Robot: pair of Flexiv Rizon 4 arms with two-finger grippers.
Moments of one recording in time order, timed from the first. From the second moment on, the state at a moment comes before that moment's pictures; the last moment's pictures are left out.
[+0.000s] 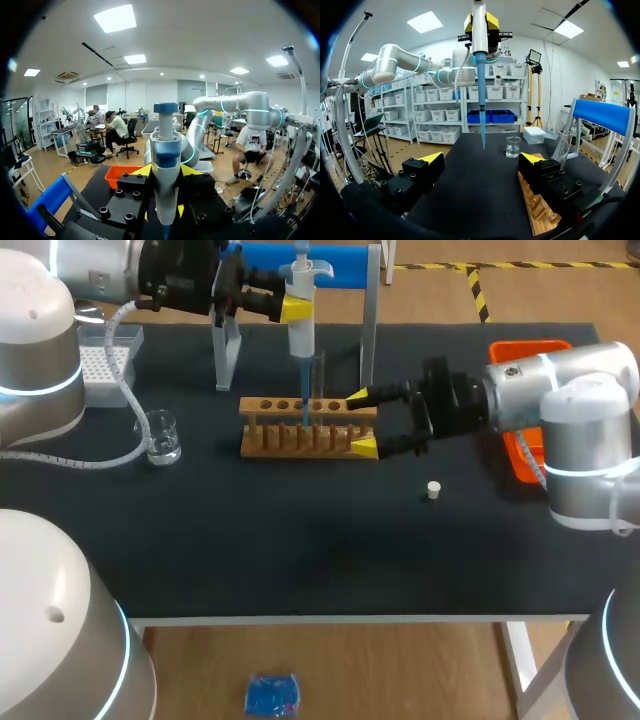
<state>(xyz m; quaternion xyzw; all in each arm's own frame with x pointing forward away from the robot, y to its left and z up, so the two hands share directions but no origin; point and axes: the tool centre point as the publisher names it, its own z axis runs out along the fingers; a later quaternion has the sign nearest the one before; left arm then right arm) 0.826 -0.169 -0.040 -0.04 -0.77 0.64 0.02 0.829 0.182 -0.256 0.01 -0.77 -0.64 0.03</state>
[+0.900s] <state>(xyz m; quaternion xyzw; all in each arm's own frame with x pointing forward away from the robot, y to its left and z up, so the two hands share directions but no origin) 0.858 -0.026 -0.057 -0.04 -0.78 0.63 0.00 0.829 0.182 -0.256 0.01 -0.77 -0.64 0.03</state>
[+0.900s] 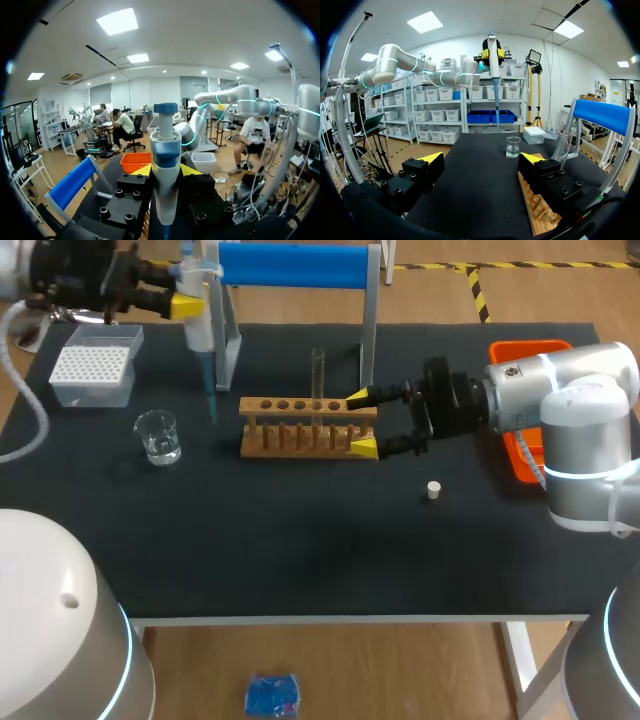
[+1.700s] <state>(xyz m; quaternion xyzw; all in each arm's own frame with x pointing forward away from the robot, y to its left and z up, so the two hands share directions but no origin) 0.902 0.057 -0.086 -0.04 -0.78 0.63 0.02 0.829 0.182 -0.256 0.01 -0.77 -0.64 0.03</state>
